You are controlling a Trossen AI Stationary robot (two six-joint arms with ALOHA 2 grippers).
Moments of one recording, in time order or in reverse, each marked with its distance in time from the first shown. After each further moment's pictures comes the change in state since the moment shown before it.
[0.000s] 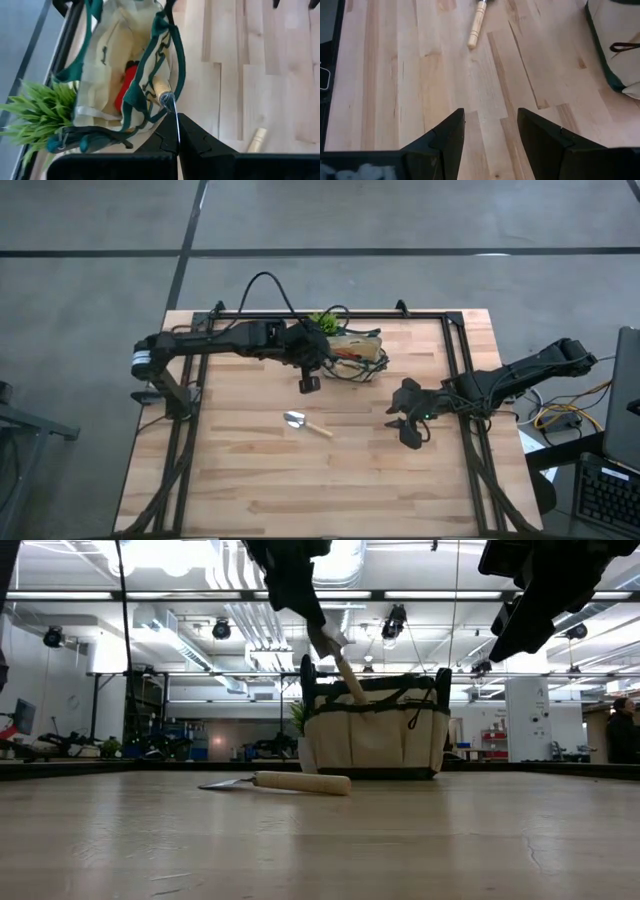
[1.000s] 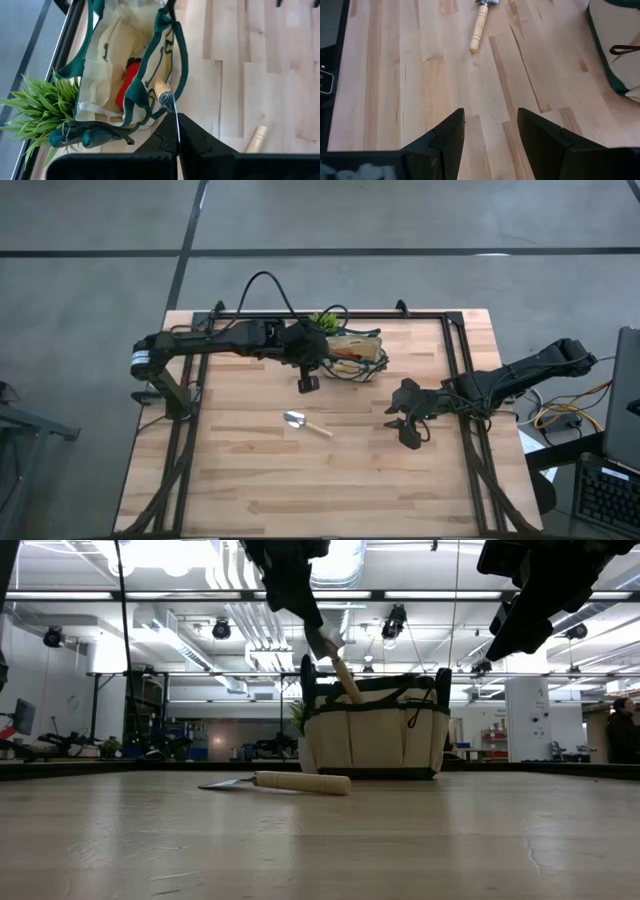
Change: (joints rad) left arm 0.010 -0.006 -0.005 -0.011 -0.003 -0.004; right arm 0.000 0.000 -0.008 0.026 0.000 0.003
